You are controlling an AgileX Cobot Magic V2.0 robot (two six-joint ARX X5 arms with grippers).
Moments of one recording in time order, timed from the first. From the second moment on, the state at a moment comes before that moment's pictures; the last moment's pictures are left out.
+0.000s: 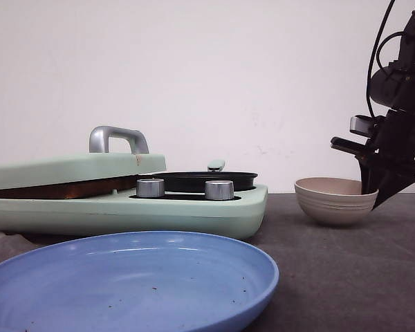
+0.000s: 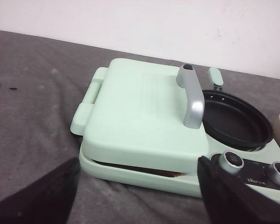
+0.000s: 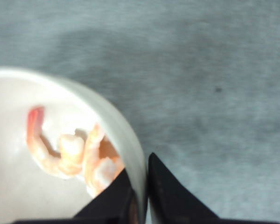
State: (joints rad) left arm -0.04 0.27 0.39 -0.33 0.19 -0.20; right arm 0.01 1.97 1.45 -0.62 -0.33 0.21
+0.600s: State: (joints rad) left arm -0.04 0.27 0.39 -0.33 0.19 -0.20; right arm 0.15 1.73 1.45 -0.42 -0.44 0.24
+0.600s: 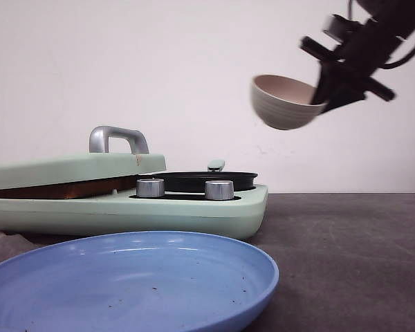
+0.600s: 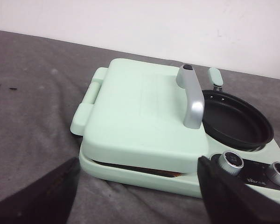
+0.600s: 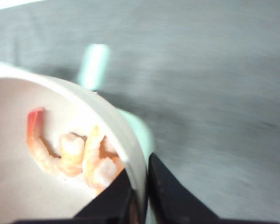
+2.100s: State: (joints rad) left arm -0.04 0.27 0.39 -0.33 0.19 -0.20; right arm 0.66 1.96 1.45 0.33 0.73 -0.92
